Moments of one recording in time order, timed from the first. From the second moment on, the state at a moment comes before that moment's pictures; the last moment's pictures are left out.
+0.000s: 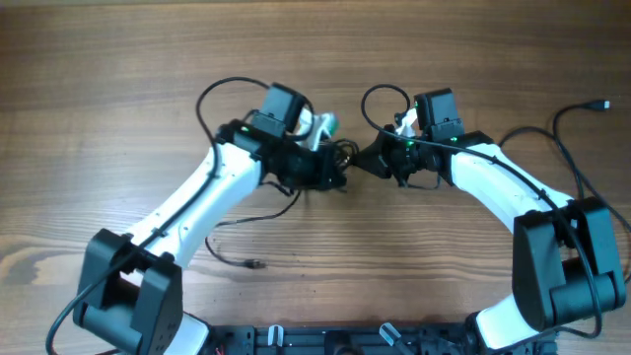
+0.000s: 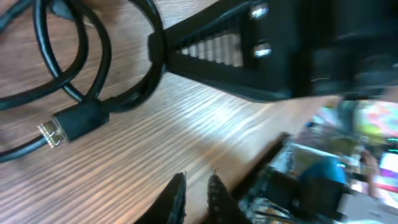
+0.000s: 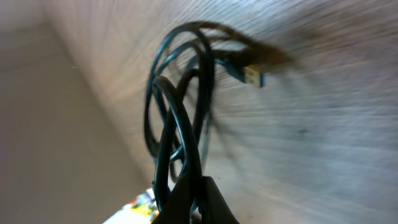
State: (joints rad) left arm -0.49 1.66 1.18 -0.71 0.64 -0.38; right arm 0.25 1.73 0.96 -0.29 -0.78 1.02
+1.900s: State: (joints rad) left arm -0.52 1.64 1.17 -0.31 -0.18 -0.61; right arm 0.26 1.73 0.97 -0.13 -0.96 1.31
